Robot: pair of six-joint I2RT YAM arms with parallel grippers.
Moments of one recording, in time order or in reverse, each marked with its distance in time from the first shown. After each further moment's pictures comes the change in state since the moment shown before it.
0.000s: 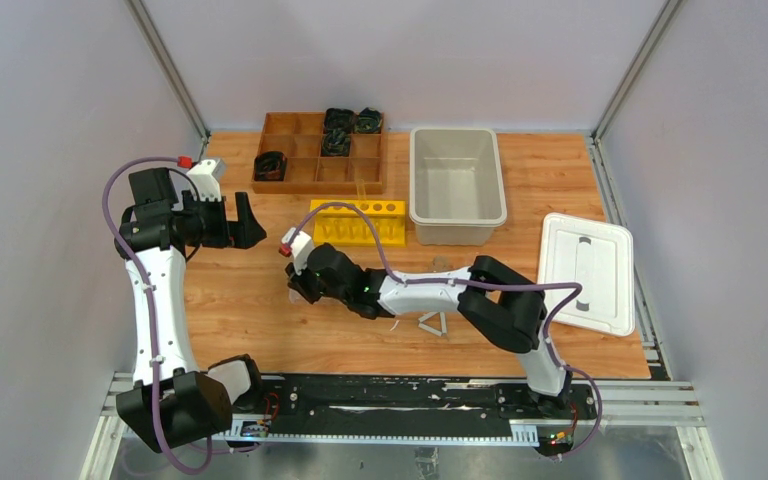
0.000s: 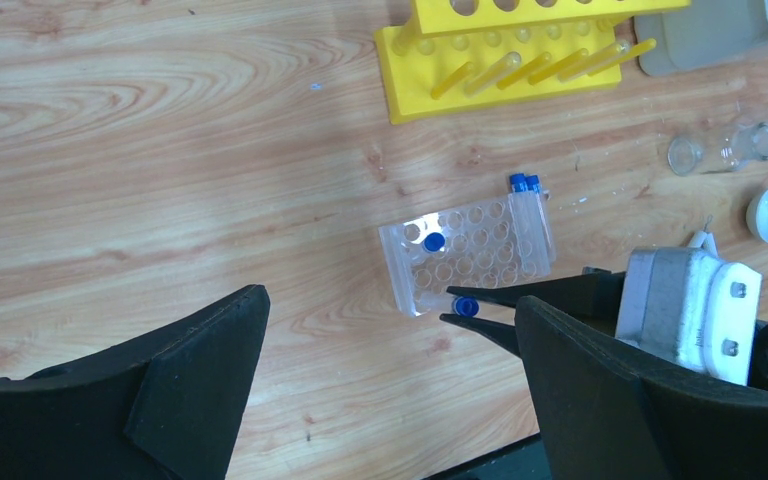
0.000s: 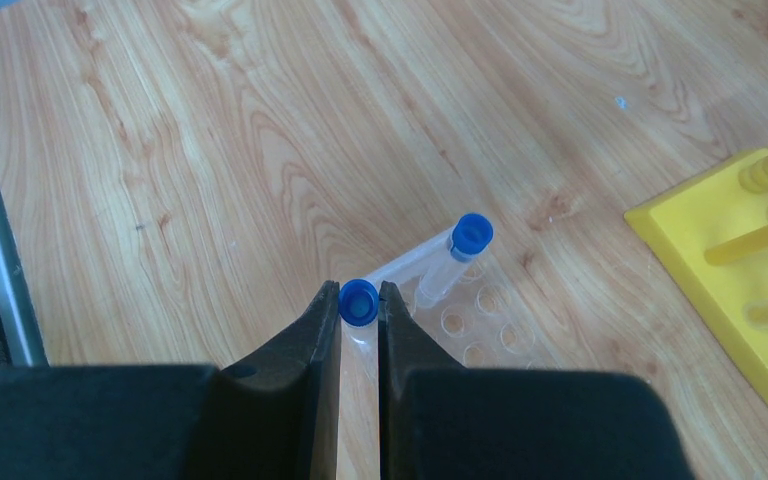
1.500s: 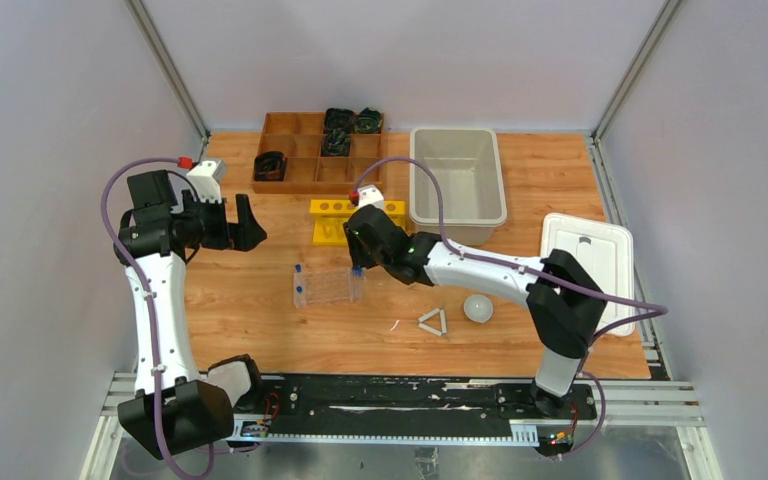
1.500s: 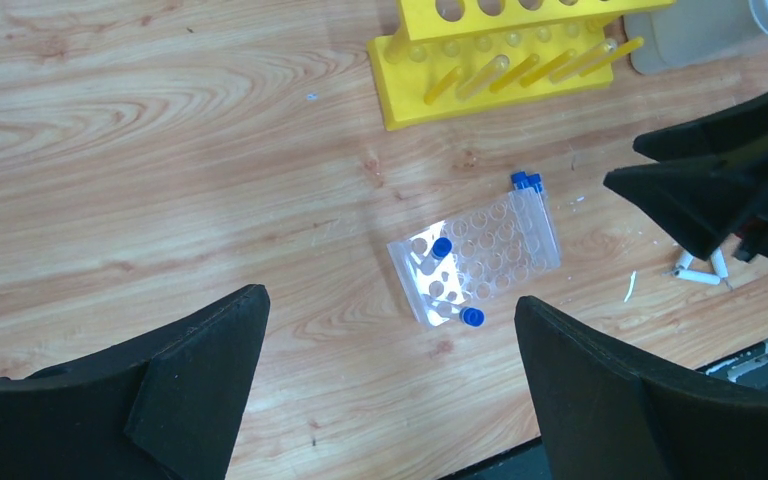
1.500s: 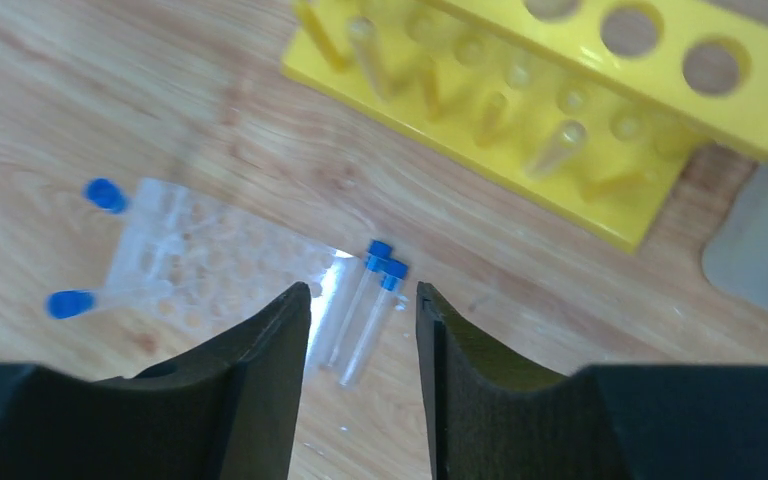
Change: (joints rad) left arm 0.000 -0.032 -0.007 0.004 0.014 0.022; right arm -0.155 -0.296 -0.070 -0.467 0.241 0.308
